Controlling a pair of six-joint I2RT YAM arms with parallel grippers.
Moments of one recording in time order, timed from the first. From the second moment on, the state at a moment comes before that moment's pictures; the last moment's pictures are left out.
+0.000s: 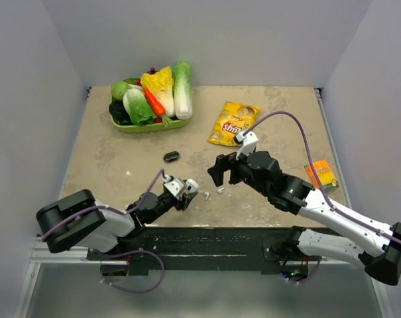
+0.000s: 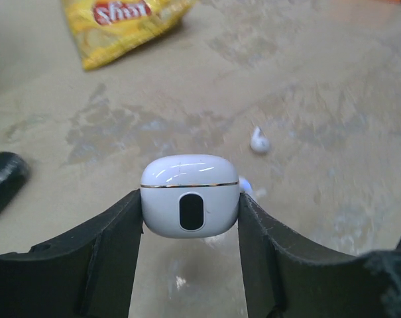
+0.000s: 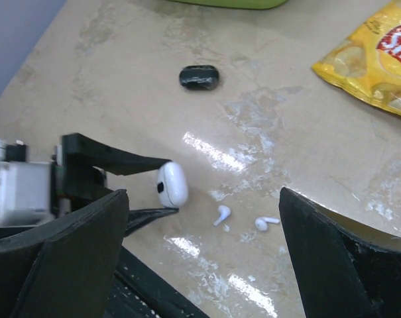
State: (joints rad) left arm -0.94 1.34 0.08 1.19 -0.16 -0.01; right arm 0.93 0.96 0.84 -0.27 0.27 0.42
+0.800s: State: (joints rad) left arm -0.96 1.23 0.05 1.25 0.10 0.17; right arm 0.94 1.15 0.90 -0.31 0.03 0.36
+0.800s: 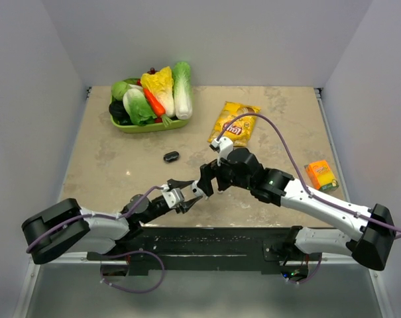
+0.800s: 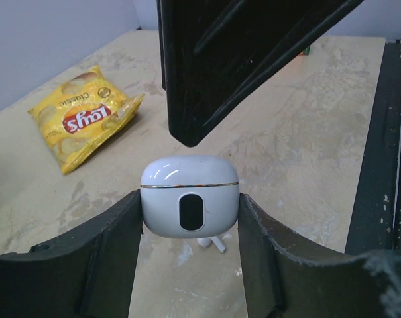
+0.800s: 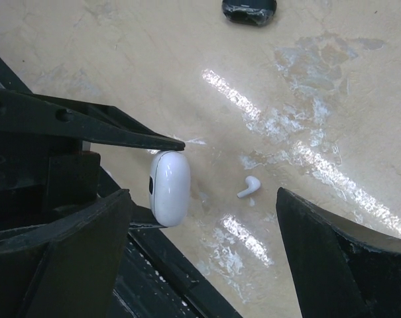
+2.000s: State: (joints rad) left arm -0.74 1.07 0.76 0.42 0.18 -0.11; right arm 0.94 0.82 0.87 -0.28 0.22 0.33
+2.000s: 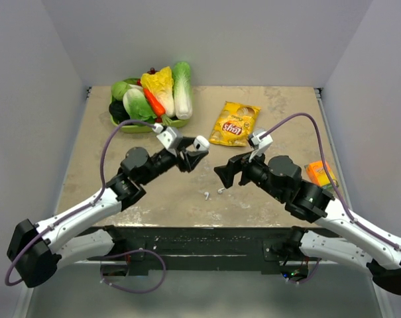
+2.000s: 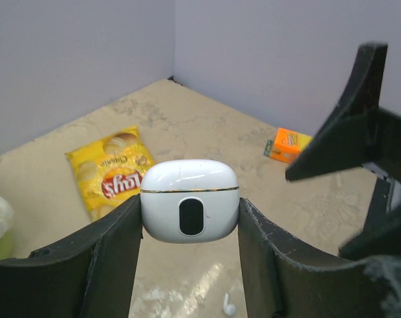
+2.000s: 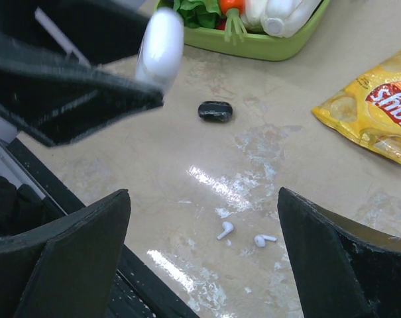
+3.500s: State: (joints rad) left arm -0.97 0.90 0.45 0.65 -0.06 0.00; right arm 0.94 0.88 0.89 -0.29 0.27 0.31
